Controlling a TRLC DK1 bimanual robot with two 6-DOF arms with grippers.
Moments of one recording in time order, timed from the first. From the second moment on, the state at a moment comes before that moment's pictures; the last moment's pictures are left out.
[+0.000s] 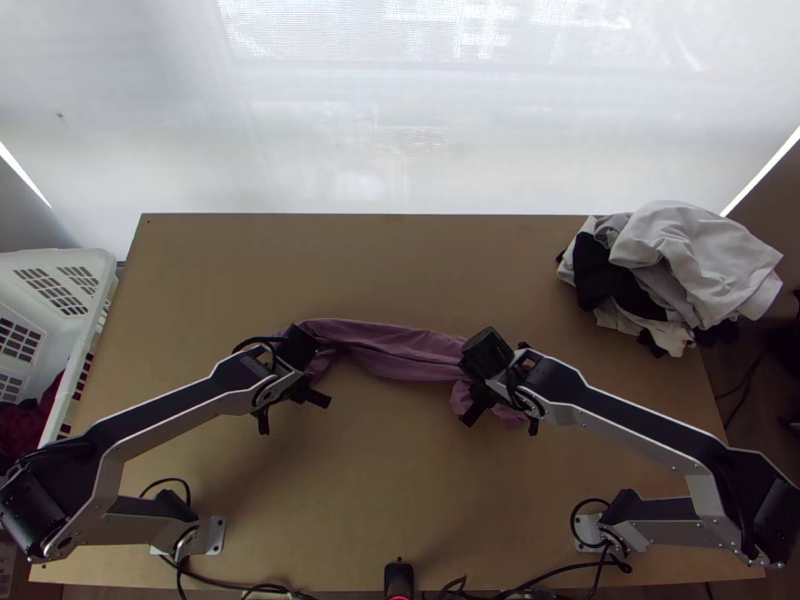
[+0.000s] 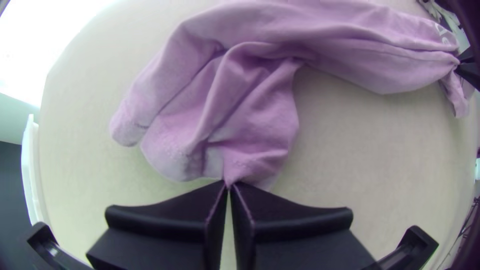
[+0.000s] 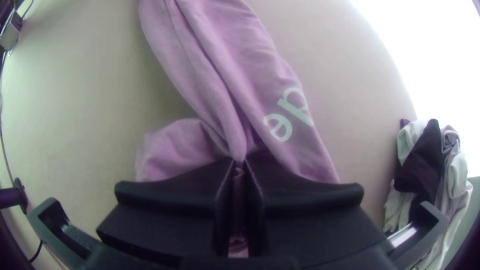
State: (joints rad) left arm -0.62 1.49 0.84 -0.54 -0.26 -0.20; right arm 0.79 1.45 0.88 -0.54 0.21 -0.14
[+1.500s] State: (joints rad) left arm -0.24 1.33 1.50 -0.79 -0.24 -0.09; right arm 0.55 1.32 1.32 -0.65 0.21 -0.35
